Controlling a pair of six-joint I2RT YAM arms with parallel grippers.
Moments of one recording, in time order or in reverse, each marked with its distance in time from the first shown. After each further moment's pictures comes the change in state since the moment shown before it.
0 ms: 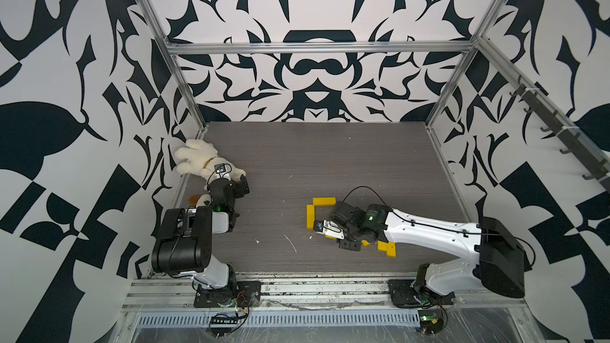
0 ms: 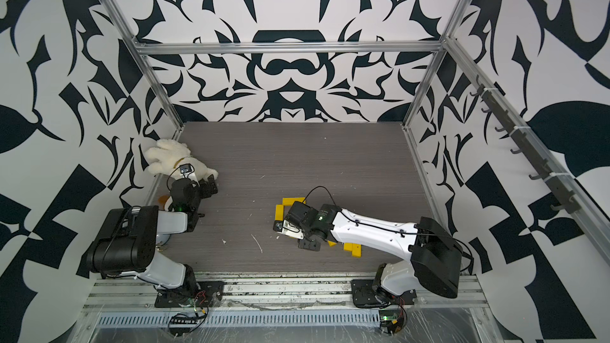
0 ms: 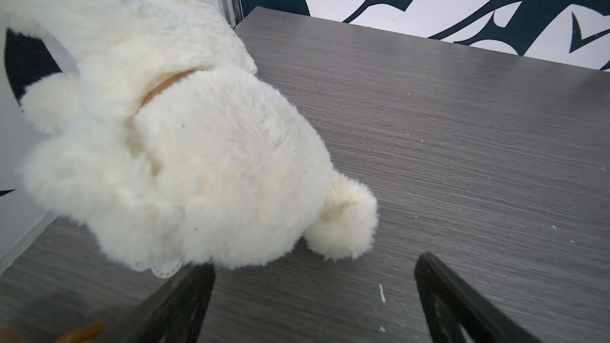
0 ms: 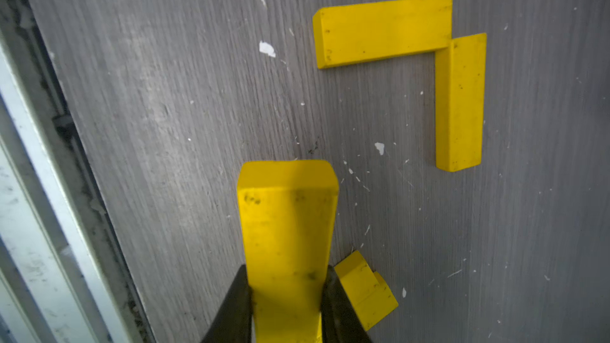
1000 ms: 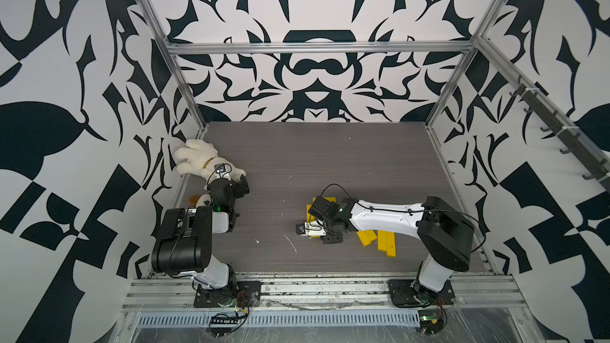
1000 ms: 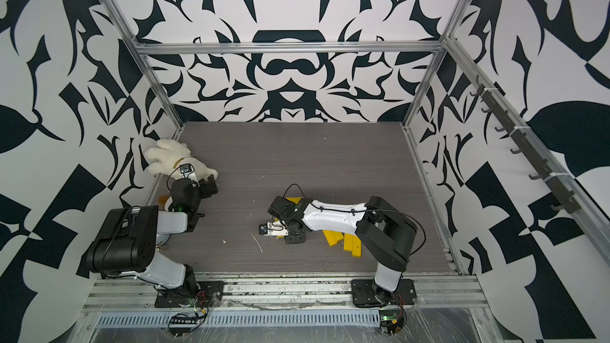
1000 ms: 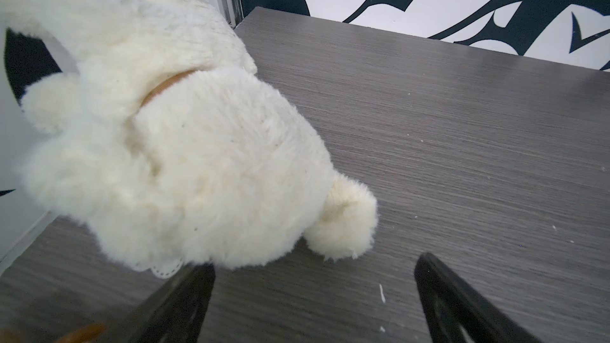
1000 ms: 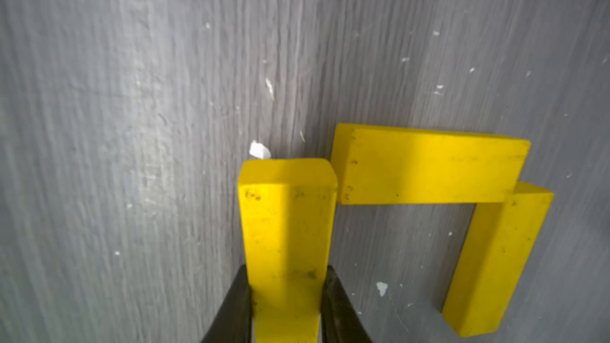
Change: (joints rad) left arm 0.000 0.000 0.000 0.000 0.000 0.000; right arm -0.040 0.335 0.146 0.134 -0.045 -0.240
